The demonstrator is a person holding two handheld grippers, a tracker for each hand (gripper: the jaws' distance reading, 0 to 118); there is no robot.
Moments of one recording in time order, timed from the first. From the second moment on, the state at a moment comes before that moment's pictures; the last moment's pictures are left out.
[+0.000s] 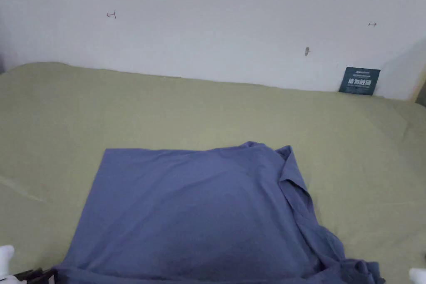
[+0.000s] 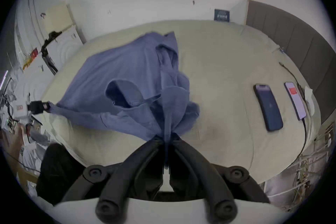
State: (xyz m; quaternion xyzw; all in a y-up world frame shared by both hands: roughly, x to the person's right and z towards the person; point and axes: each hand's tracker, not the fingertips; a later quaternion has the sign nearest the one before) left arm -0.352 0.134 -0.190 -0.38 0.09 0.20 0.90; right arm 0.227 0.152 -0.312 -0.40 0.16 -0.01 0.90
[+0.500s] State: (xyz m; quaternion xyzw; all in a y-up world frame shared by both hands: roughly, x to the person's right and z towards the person) left arm -0.398 0.160 -0.336 -0.45 0.08 0.18 0.87; right arm 0.179 0.139 -0.496 -0.46 0.14 0.03 0.88
